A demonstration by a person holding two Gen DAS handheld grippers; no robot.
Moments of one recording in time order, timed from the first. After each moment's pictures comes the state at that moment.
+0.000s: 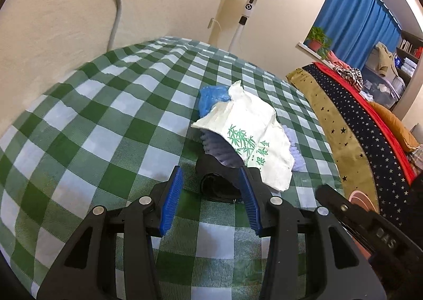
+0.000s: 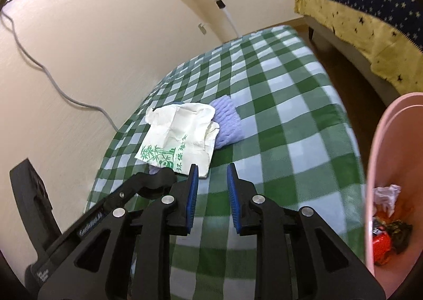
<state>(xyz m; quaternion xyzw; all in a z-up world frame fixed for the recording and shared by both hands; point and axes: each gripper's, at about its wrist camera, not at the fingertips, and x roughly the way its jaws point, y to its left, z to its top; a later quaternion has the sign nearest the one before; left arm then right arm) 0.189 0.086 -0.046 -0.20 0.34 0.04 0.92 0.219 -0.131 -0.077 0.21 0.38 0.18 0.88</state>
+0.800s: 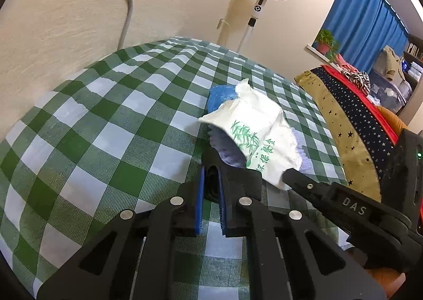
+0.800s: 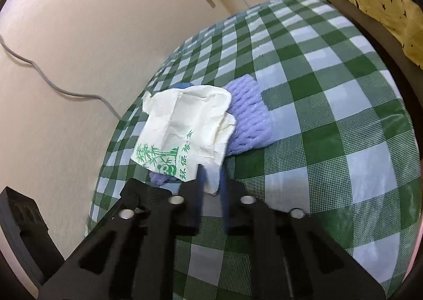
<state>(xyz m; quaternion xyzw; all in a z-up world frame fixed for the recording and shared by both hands) 0.185 0.092 -0.046 -0.20 0.34 0.07 0.92 0.258 -0.104 -0.093 0.22 0.42 0.23 0.85</state>
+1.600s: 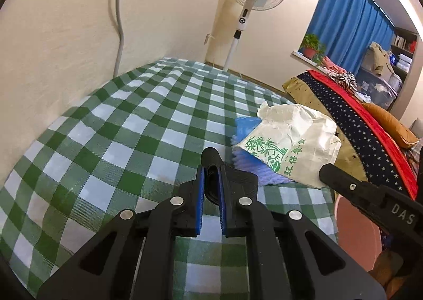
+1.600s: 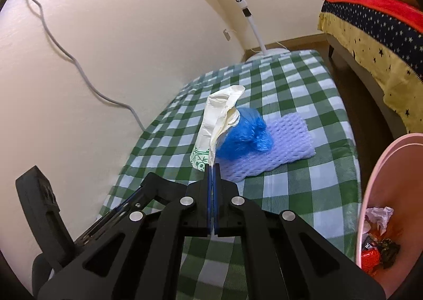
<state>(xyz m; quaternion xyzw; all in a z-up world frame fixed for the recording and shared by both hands) 0.153 0.073 -0.009 -0.17 0.30 0.05 0.94 0.182 -0.123 -0.014 0.16 0.35 0.23 0.89</state>
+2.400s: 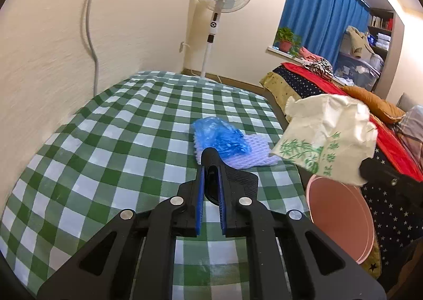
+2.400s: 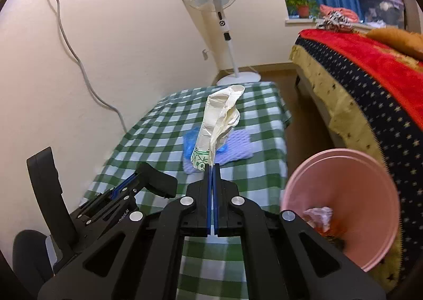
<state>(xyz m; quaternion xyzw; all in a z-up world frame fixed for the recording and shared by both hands) 0.123 0.025 0.014 -0.11 0.29 0.00 0.95 0.100 -0.171 0.040 0.08 0.31 0.13 0.94</state>
